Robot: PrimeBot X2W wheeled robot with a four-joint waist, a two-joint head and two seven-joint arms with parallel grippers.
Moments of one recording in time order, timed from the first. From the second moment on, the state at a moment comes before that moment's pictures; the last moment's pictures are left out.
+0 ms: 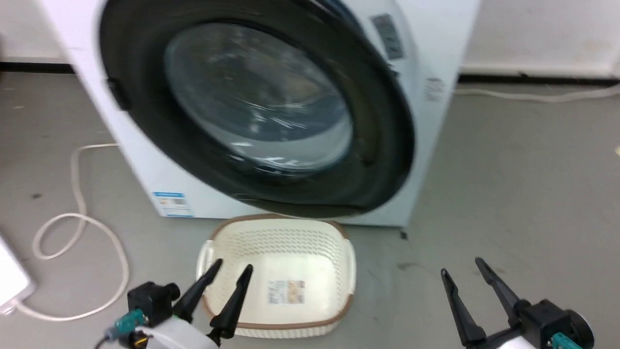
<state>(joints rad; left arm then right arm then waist) -0.15 0.44 -0.56 0.21 -0.84 -0.11 -0.26 0.04 -0.12 0.11 0.13 0.10 0.13 -0.26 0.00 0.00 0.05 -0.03</state>
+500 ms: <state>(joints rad) 0.08 0.21 -0.15 0.01 -0.33 0.00 -0.26 0.07 -0.15 0.17 0.09 0.11 0.13 -0.26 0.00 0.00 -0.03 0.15</state>
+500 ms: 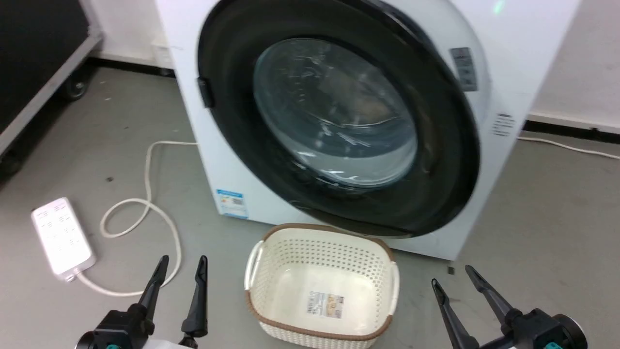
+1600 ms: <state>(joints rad) -0.08 0.06 -0.15 0.03 -0.12 -0.11 -0.26 -0.83 -0.55 0.18 0.66 0.36 0.13 0.02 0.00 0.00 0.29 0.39</state>
